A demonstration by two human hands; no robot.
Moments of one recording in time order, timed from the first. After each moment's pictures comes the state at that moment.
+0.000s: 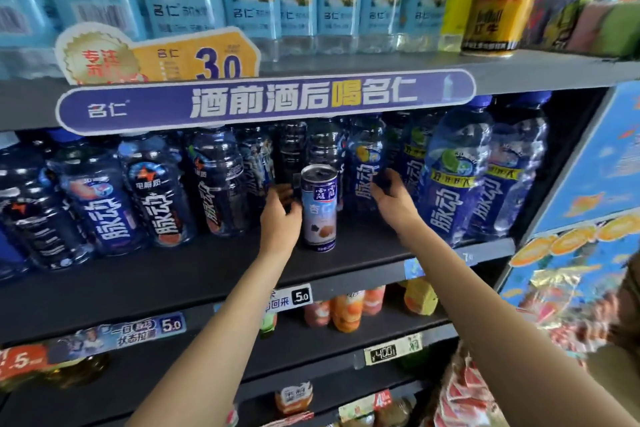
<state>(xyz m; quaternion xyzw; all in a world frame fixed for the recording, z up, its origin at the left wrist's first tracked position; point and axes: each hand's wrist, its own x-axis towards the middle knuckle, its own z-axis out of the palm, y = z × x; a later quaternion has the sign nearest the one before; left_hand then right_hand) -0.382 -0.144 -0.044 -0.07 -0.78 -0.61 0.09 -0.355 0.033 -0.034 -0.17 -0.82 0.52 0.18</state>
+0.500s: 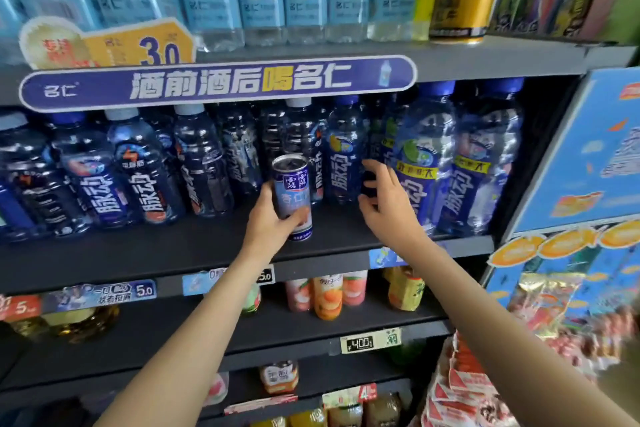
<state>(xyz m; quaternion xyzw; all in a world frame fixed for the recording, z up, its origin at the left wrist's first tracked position) -0.336 -0.120 -0.048 -0.11 -0.82 -0.55 0.10 -0.295 0.062 -0.031 0.05 -0.89 0.37 0.25</state>
